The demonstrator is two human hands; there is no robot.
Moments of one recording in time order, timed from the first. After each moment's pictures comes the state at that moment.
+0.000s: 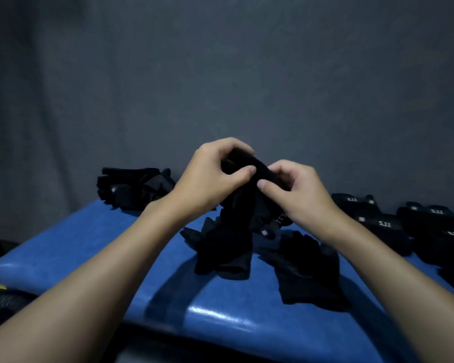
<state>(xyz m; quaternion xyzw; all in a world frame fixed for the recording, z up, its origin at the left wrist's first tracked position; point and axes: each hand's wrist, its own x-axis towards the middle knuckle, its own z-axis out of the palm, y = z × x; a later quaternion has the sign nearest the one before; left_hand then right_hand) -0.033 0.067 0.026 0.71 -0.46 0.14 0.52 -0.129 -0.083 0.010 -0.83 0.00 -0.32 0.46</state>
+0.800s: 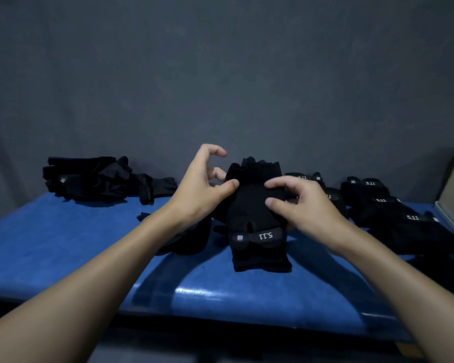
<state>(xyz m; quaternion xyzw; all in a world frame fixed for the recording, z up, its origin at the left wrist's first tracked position) -0.071 0.025 -0.018 0.68 -0.44 -0.03 0.59 -0.214 -0.125 -0.019 -0.83 0.15 -0.26 0.47</state>
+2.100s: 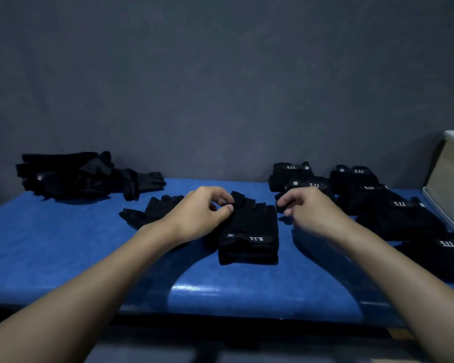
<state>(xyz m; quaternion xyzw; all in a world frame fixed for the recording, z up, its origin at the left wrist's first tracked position) -0.069 0.007 -0.059 0.80 -0.46 -0.06 0.37 -0.225 -0.166 -0.043 -0.86 0.33 -0.17 0.35</state>
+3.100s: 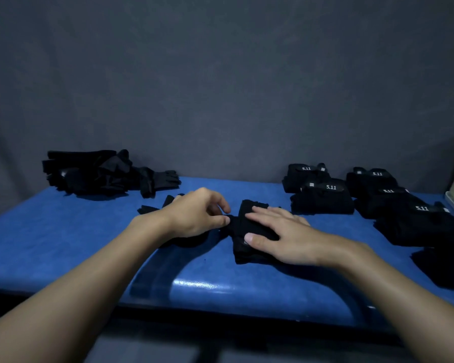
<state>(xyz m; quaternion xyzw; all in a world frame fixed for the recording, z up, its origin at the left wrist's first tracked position) -0.039 0.032 -0.058 0.84 -0.46 -0.11 0.27 -0.208 -0.123 -0.061 -0.98 0.13 0.02 0.17</state>
